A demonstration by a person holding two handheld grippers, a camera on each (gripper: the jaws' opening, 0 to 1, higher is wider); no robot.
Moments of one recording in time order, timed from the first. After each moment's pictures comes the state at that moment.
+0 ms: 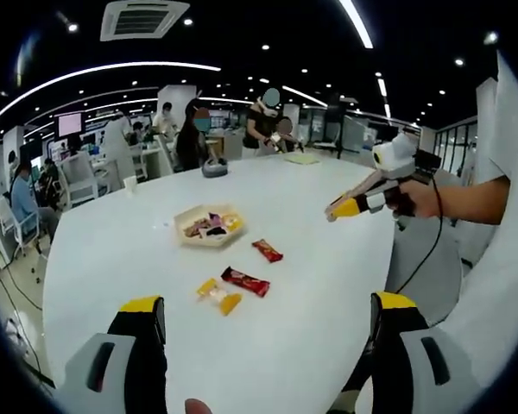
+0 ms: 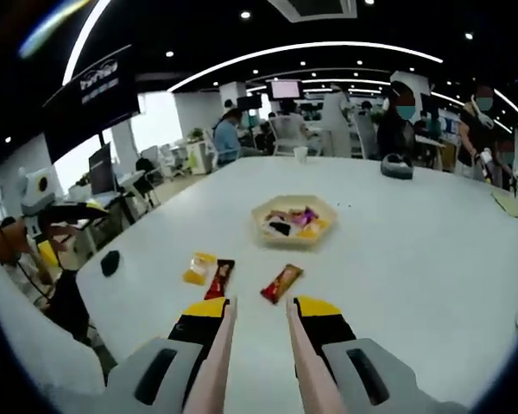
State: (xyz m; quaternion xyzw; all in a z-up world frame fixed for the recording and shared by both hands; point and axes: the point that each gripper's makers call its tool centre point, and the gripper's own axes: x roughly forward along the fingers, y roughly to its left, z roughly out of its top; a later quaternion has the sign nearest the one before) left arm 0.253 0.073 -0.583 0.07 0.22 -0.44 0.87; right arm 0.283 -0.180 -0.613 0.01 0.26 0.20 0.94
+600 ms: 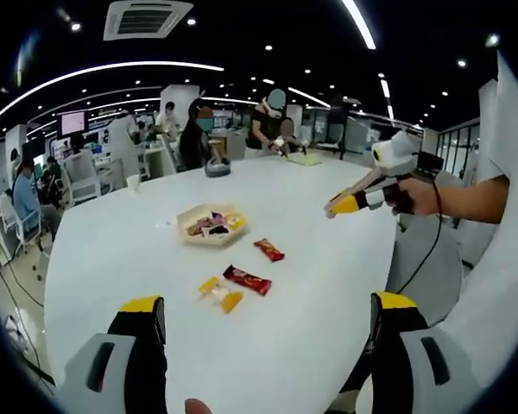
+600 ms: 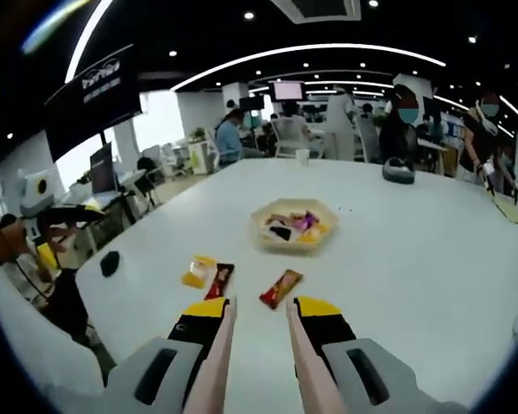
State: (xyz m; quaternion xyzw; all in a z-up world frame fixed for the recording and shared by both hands) left arm 0.249 0.075 -0.581 0.07 0.22 -0.43 0.87; right arm 0.288 -0.180 -0.608 0.01 0.26 0.21 0.94
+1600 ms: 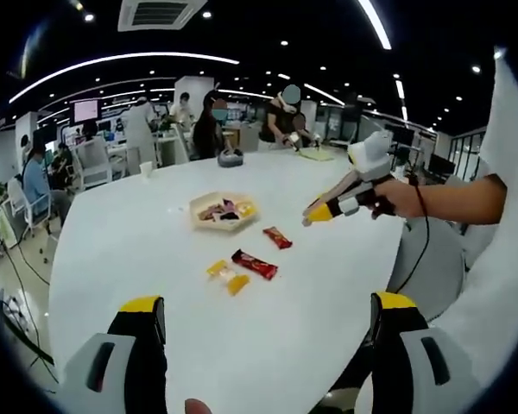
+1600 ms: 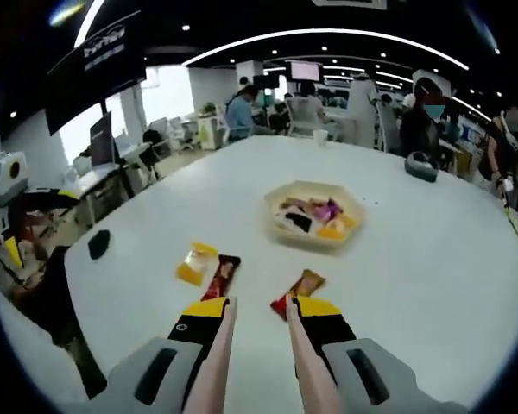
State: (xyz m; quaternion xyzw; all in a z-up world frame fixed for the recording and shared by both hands) left arm 0.239 0.098 -0.593 0.06 0.25 -0.40 0.88; right arm 0.336 -0.128 -0.656 -0.05 0.31 0.24 0.92
